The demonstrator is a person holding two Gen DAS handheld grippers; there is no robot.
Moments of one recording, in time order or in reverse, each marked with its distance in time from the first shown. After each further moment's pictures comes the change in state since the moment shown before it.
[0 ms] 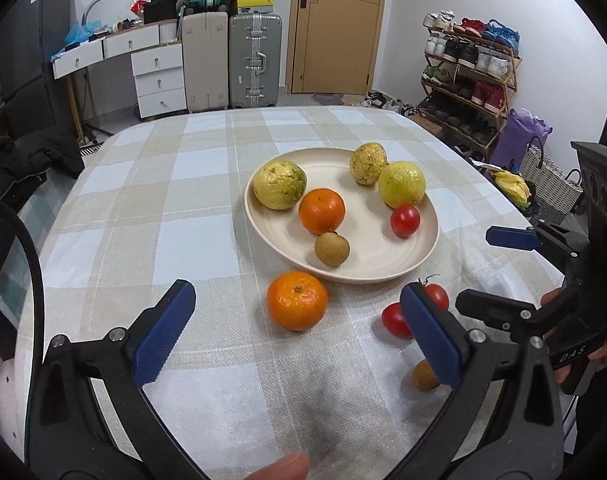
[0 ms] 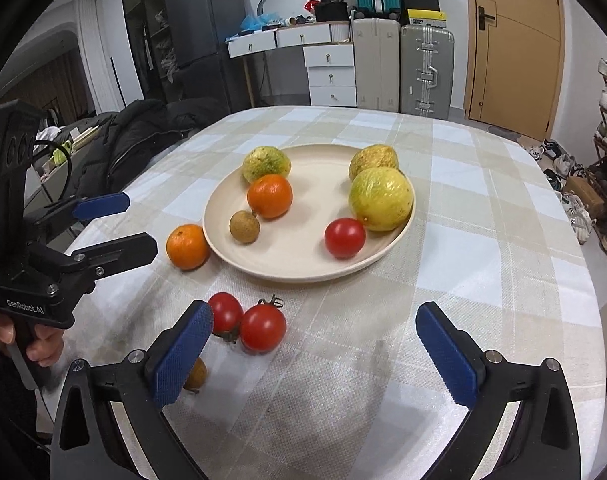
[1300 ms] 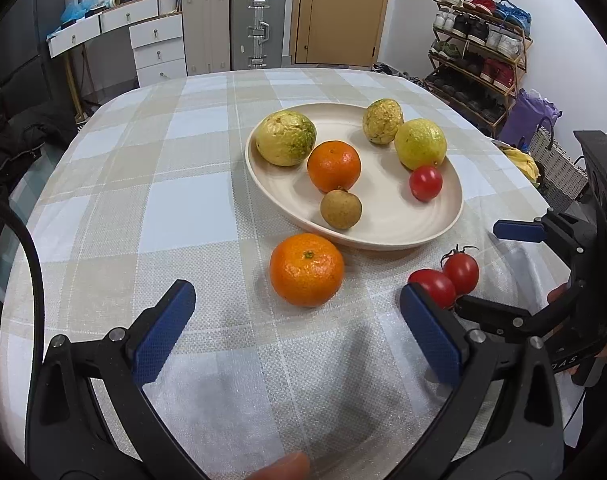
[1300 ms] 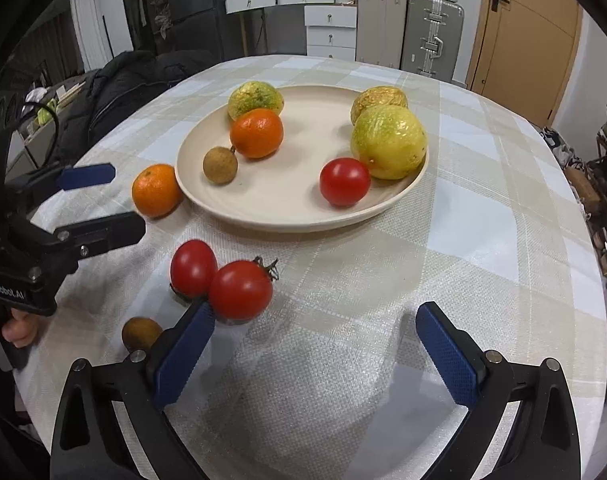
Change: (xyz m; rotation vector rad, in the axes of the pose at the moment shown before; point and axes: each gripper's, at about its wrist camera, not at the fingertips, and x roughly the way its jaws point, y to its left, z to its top) left arm 0.038 0.005 -0.010 -0.009 0.110 0.018; right arm 0.034 0.006 -0.014 -0.067 0.151 -0.065
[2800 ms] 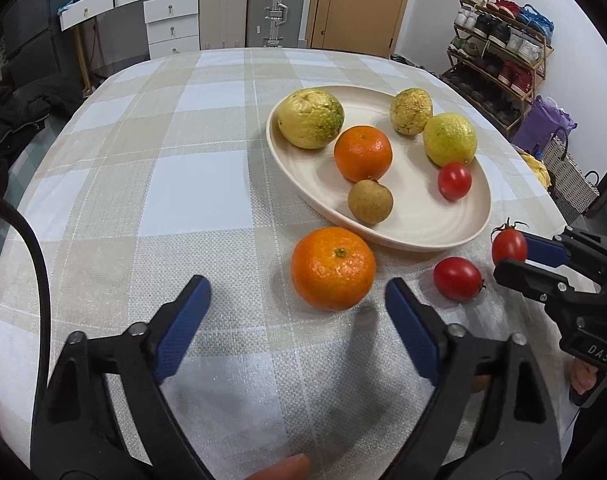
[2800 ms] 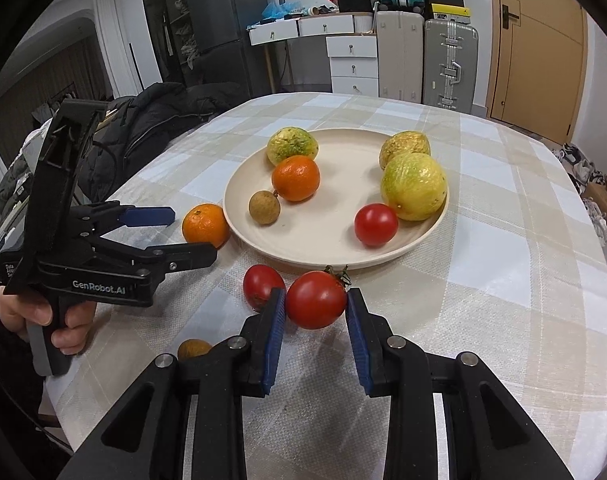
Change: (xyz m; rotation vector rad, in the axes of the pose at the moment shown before) left arm 0.024 0.013 0.002 -0.070 0.059 0.015; right arm -0.029 -0.001 0.002 0.021 -0.129 0.128
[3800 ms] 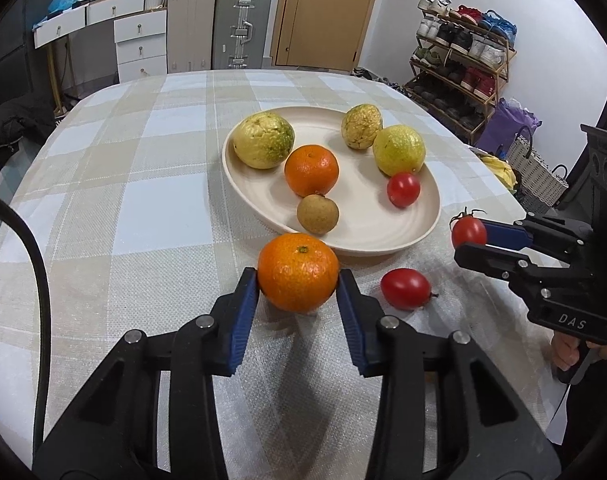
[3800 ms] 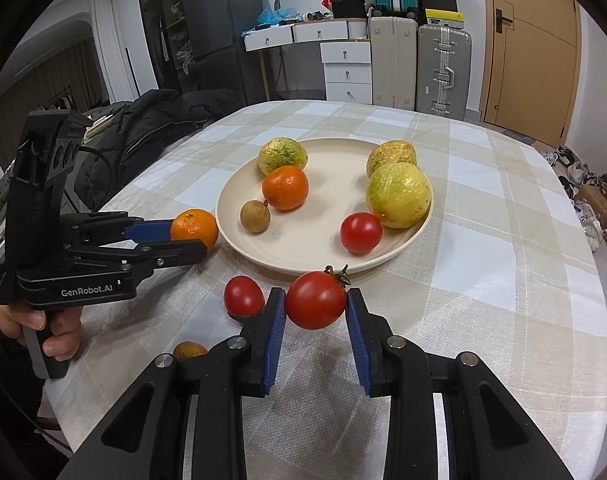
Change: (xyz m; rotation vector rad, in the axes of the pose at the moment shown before) left arm -0.022 -0.009 -0.003 0.055 -0.076 -0.126; right arm -0.009 -0.005 0.002 0.009 -0.027 -0.023
